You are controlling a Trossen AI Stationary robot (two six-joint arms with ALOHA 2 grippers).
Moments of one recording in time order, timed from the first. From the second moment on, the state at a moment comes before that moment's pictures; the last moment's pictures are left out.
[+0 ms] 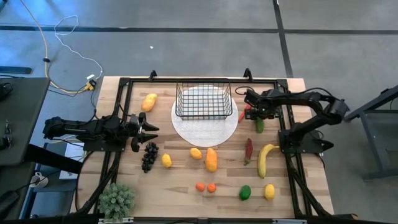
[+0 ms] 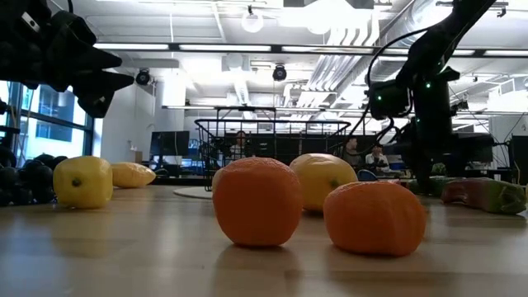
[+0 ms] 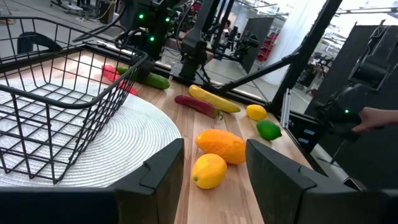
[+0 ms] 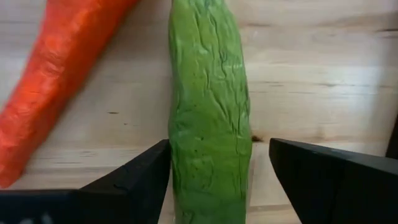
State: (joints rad) left arm 0.06 0.10 0.01 0.01 -0.02 -0.34; right arm -0.62 1.45 0.68 -0.80 0.10 0.92
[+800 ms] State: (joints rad) left arm 0.06 0.10 0.01 0.01 -0.02 -0.34; right arm -0.61 1.25 0.68 -0.91 0.05 0.88
